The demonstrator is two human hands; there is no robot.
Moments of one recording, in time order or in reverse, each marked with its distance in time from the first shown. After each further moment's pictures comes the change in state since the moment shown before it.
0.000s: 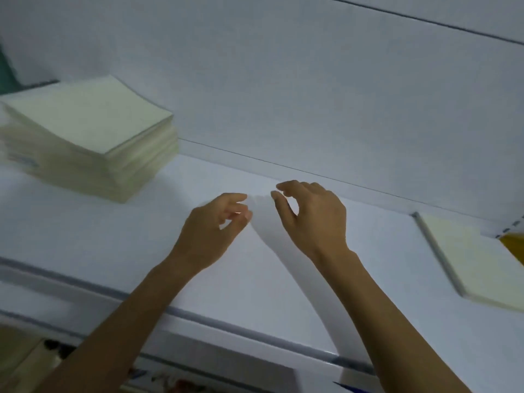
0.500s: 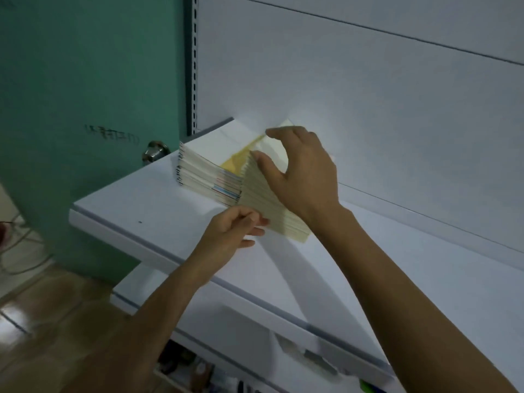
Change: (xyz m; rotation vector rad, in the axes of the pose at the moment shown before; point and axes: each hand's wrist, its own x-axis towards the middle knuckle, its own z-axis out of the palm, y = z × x) left_hand -0.017 -0.147 -0.258 -0.495 0.018 -0.289; right_hand 0.134 -0.317 0.112 0.237 0.023 -0.213
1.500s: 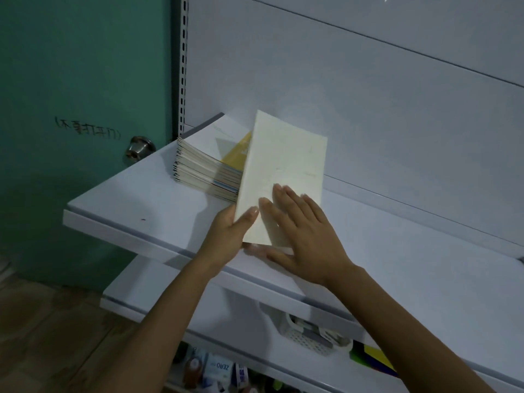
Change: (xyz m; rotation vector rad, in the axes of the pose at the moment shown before) left_hand -0.007 -0.007 -0.007 -0.190 0.022 0.034; right_hand -0.103 0.009 0.005 -0.331 -0.452 -0.196
